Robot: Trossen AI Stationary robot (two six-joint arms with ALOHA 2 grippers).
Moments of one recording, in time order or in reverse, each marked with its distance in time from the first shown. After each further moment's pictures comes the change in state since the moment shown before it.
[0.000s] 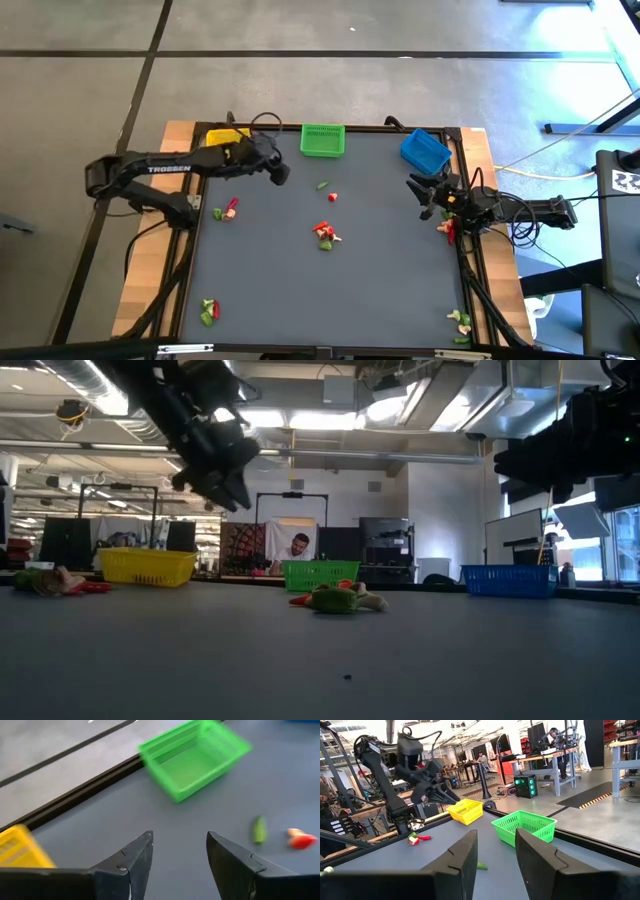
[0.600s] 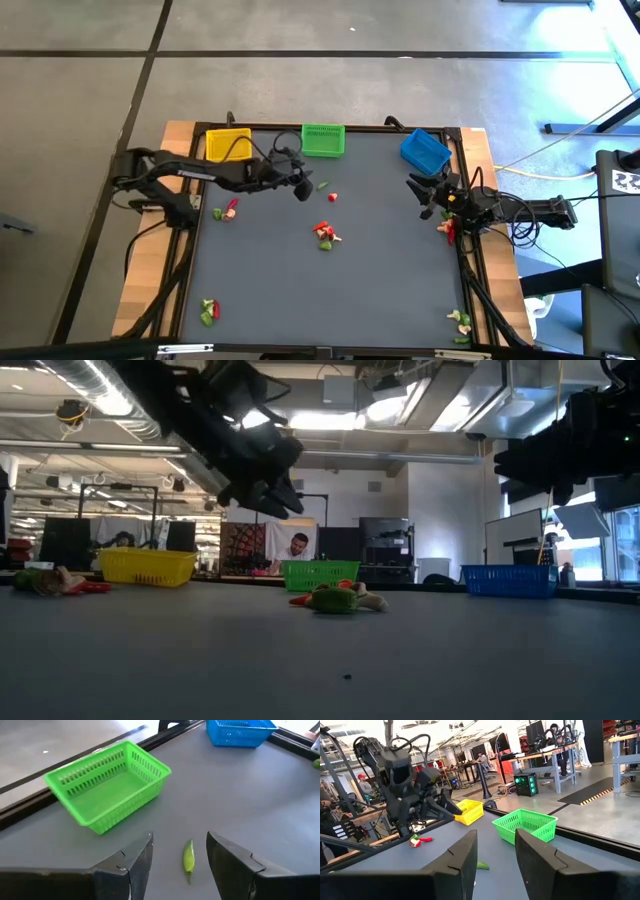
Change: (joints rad) left arm -0.146 0.250 0.000 0.427 0.000 0.000; right arm 0.000 0.000 0.000 -0.006 0.005 0.038
